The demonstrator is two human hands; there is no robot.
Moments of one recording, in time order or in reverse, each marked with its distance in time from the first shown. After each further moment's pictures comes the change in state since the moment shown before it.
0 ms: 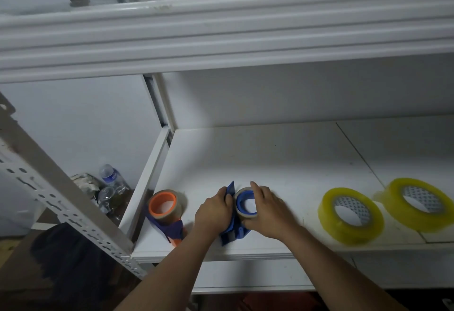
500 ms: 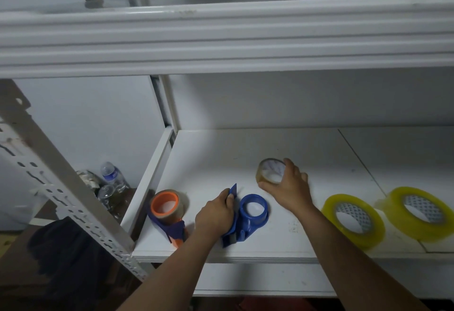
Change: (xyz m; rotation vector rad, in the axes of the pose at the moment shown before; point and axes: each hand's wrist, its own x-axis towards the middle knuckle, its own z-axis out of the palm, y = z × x) left_hand -0.002 -0.002 -0.001 -0.036 -0.016 -0.052; right_hand 0.030 0.018 -0.050 0.219 0.336 0.291
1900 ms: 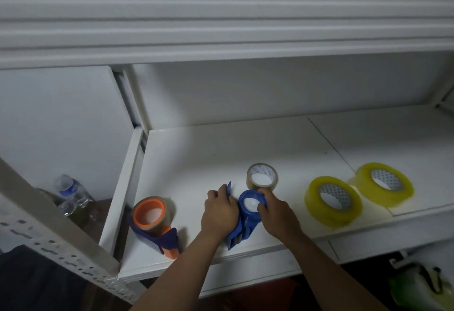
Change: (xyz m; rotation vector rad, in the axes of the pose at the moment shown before) left_hand 0.004 0.009 0.014 -0.244 -0.051 0.099; right_hand -0.070 0.016 0.041 -0.005 -0.091 0.002
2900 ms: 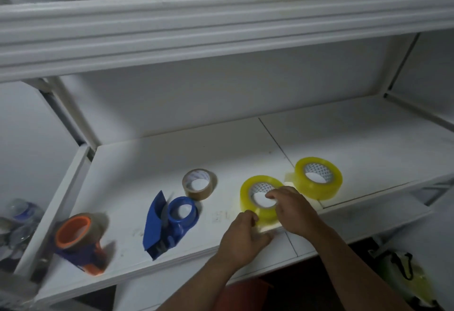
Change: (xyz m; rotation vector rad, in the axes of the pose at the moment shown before) left_hand -0.065 0.120 0.162 0.073 -0.263 0.279; right_hand -0.025 0.157 -0.157 -0.147 0.099 -0.185
